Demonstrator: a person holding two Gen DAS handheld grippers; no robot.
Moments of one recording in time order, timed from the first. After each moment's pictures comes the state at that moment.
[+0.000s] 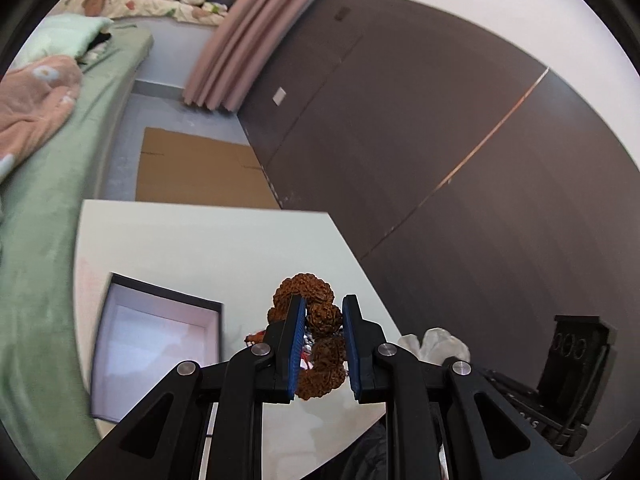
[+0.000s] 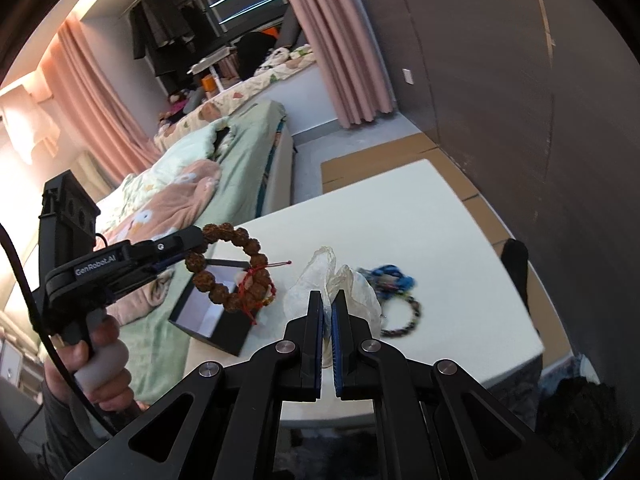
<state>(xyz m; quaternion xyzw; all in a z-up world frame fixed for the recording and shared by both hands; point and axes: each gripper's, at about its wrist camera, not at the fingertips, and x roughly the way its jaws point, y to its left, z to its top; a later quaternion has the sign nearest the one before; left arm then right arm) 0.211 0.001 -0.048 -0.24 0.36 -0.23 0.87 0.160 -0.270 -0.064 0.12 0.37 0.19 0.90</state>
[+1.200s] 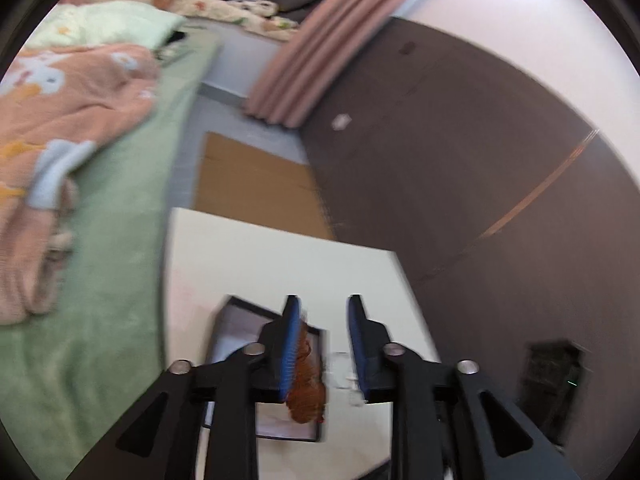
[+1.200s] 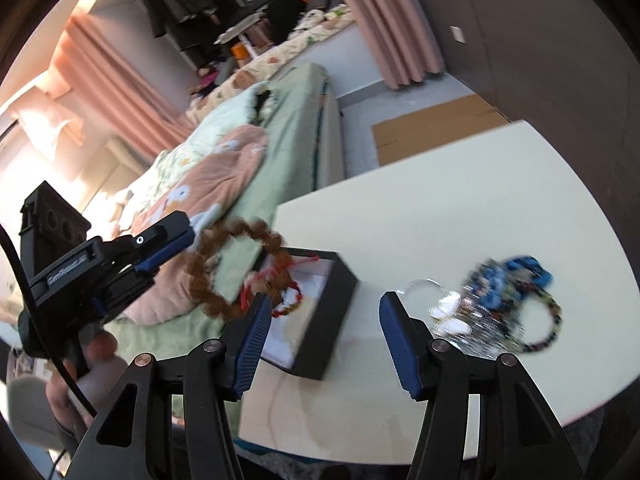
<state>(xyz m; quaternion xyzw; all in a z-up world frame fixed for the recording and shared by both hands) 0.208 0.079 -0.053 -0.28 0.37 -0.11 0.88 0.204 -0.186 -0.094 0.15 0.43 0.26 0.85</state>
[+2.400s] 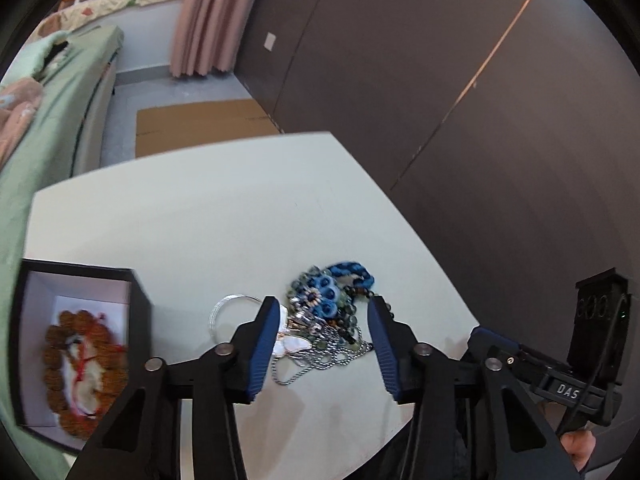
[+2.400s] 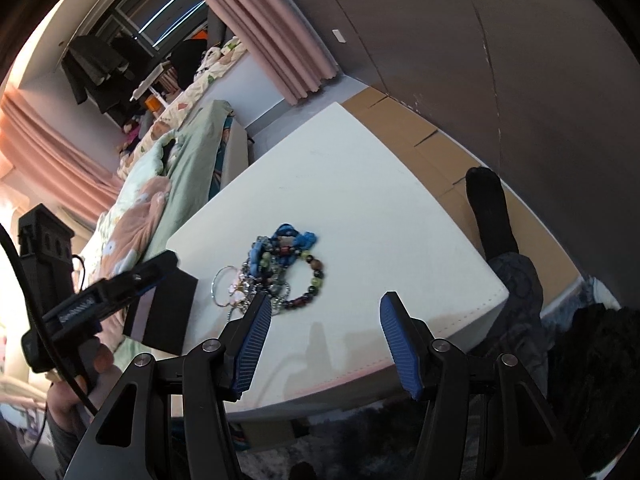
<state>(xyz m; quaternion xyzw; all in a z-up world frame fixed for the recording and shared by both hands) 0.239 -0.109 -0.110 -0.10 0.46 -0.21 0.86 0.184 -0.364 -0.144 0.23 0.43 0.13 0.86</state>
